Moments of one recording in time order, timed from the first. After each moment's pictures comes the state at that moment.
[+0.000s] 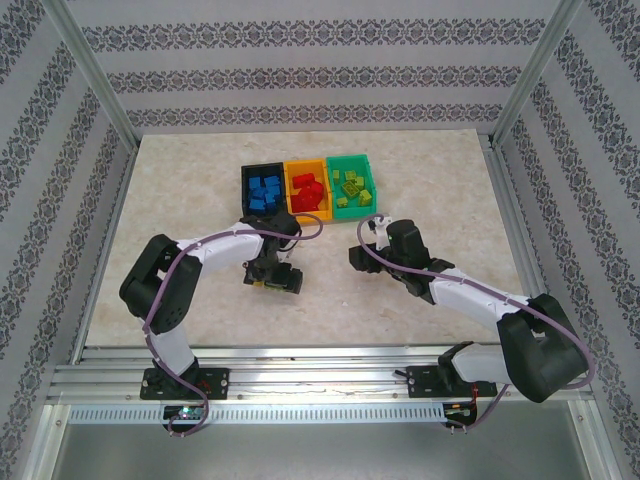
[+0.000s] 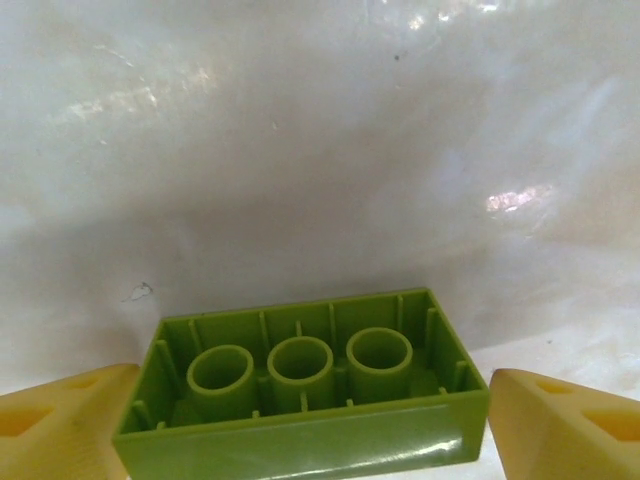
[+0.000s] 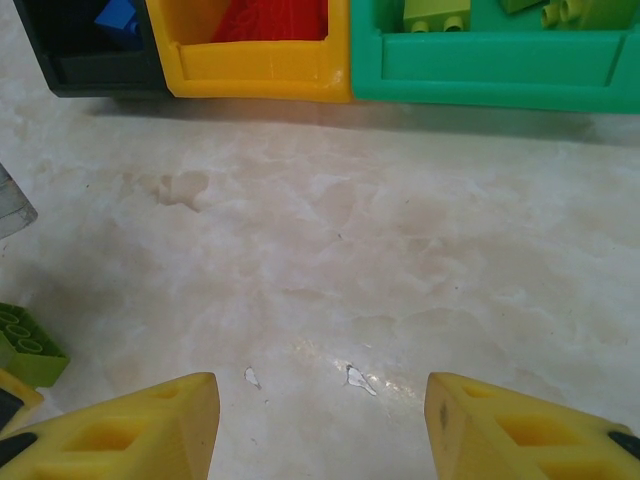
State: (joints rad) left arm -0.59 1.78 1.12 -0.87 0.10 -0.40; right arm 0.48 1.29 0.55 0.07 -0.18 0.31
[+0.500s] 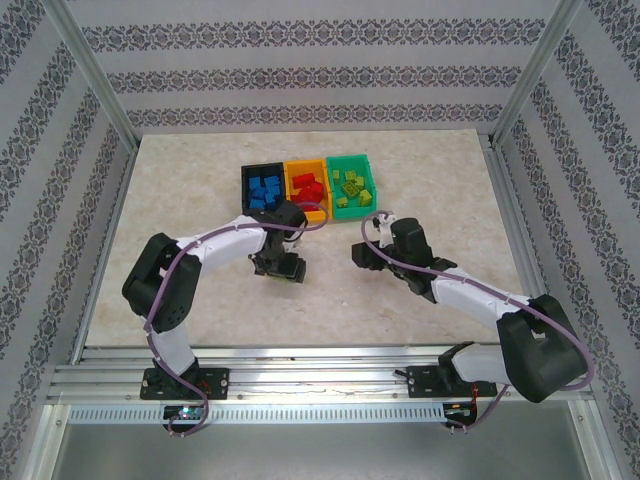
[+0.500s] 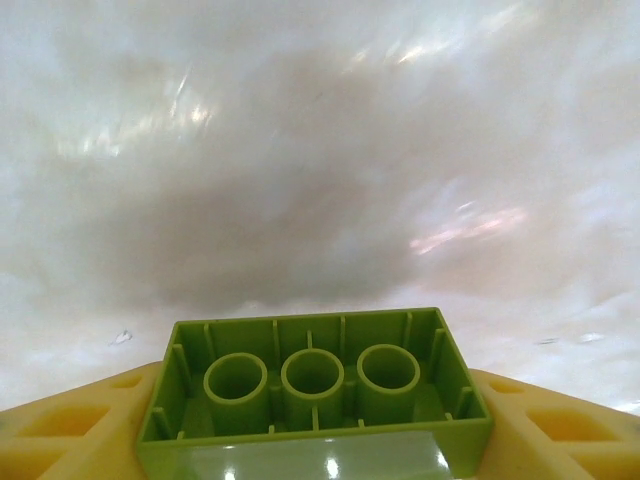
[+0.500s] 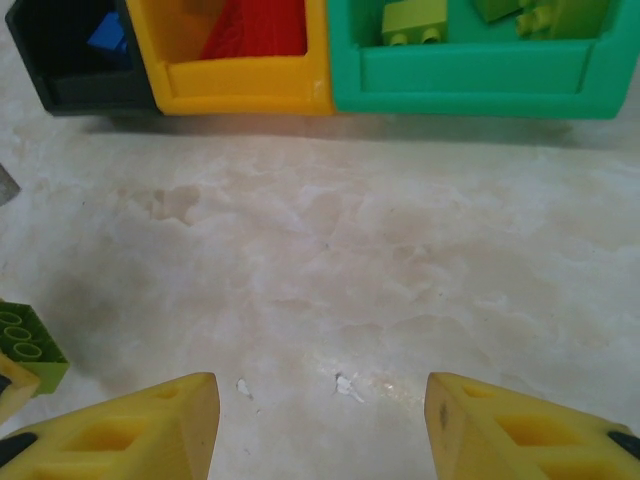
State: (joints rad) left arm -0.60 1.79 1.24 -0.89 0.11 -0.40; right arm 0.43 1.29 0.55 0.09 -0.21 0.34
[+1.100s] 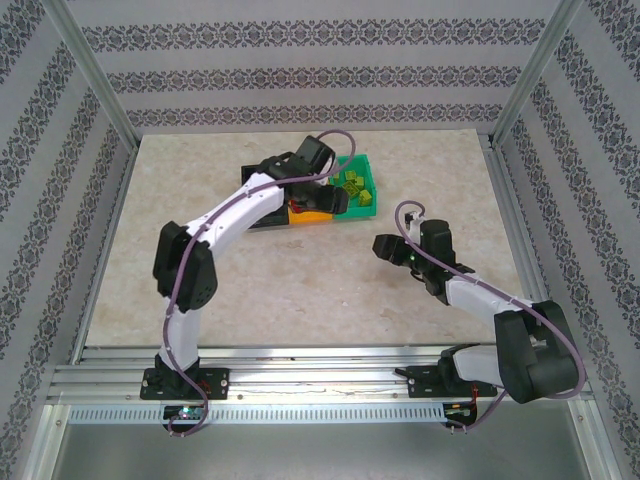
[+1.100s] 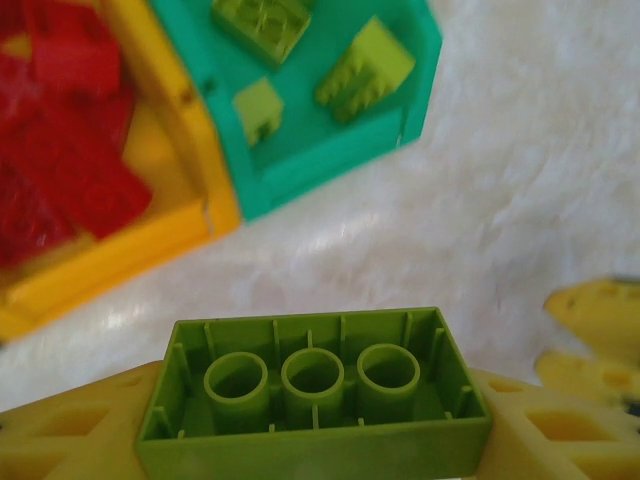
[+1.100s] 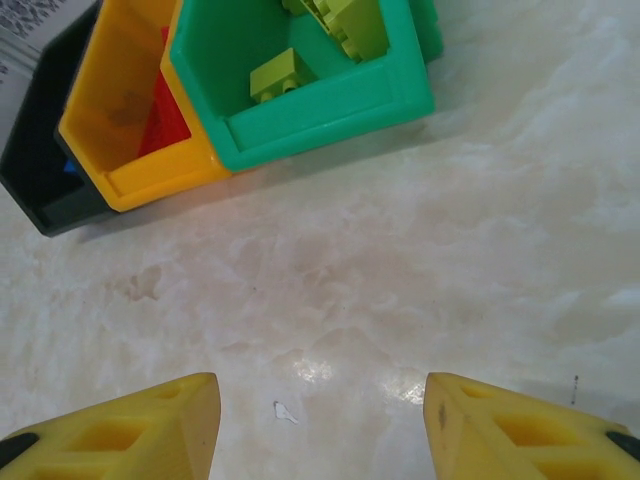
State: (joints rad) left arm -0.60 2.03 1.91 -0.86 0.13 -0.40; right arm 0.22 1.27 0.45 0.23 -0.36 0.52
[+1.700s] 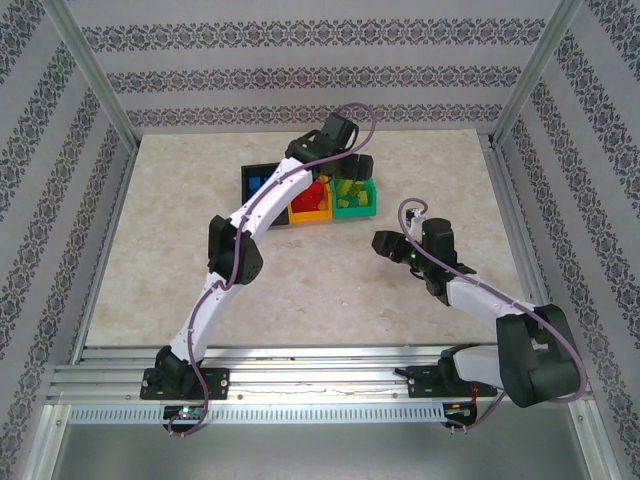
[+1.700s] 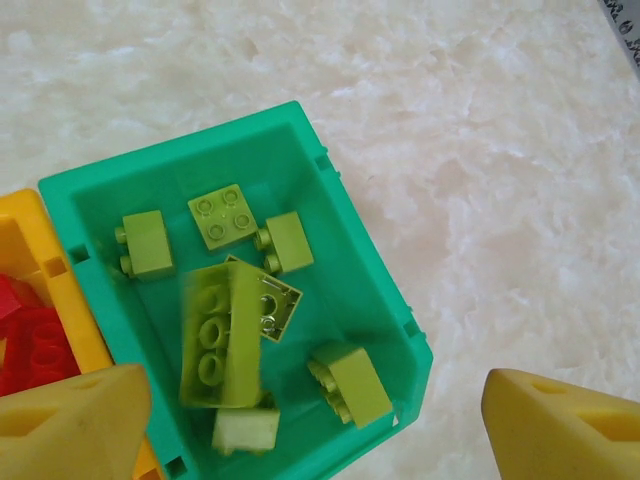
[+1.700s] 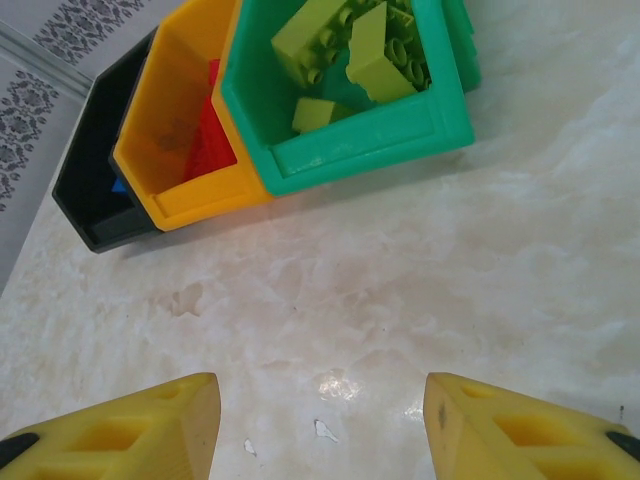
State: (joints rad) left arm -0.58 2.52 2.64 -0.94 0.02 -0.38; right arm 0.22 1.25 0.45 0.26 -0.39 0.55
